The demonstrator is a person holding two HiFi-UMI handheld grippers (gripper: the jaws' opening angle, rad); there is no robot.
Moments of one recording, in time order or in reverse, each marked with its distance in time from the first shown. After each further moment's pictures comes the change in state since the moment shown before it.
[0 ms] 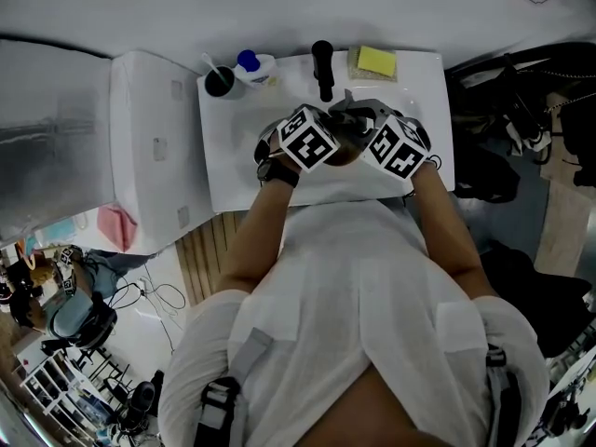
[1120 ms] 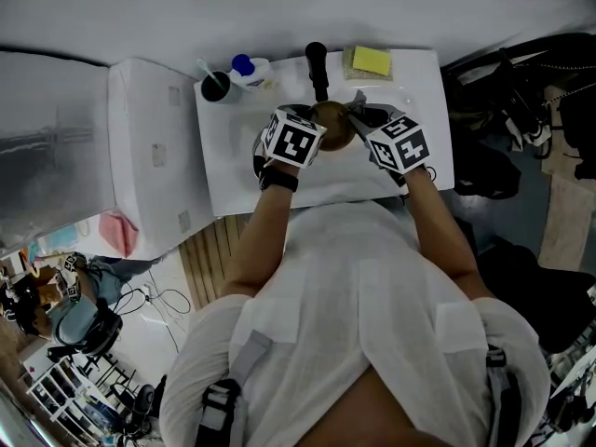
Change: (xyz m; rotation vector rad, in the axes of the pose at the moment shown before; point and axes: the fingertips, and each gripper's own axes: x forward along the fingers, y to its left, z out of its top) left arm -0.017 0.038 -0.005 -0.350 -0.107 0.160; right arm -0.010 -0.032 -0.024 0.584 -0.133 -0.121
